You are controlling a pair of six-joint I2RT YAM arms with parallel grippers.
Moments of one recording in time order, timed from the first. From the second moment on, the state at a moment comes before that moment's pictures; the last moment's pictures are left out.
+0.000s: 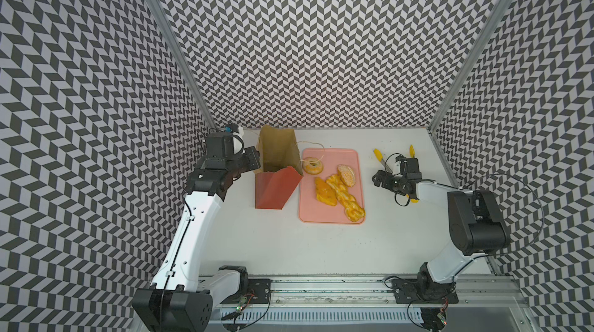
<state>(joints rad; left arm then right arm) -0.07 1.16 1.26 -0.68 0.24 -0.36 0.06 1.69 0.83 -0.03 -0.23 0.40</state>
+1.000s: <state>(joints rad) -0.07 1.15 1.17 -0.55 0.30 -0.32 0.06 1.70 0.83 -0.11 -0.20 0.41</state>
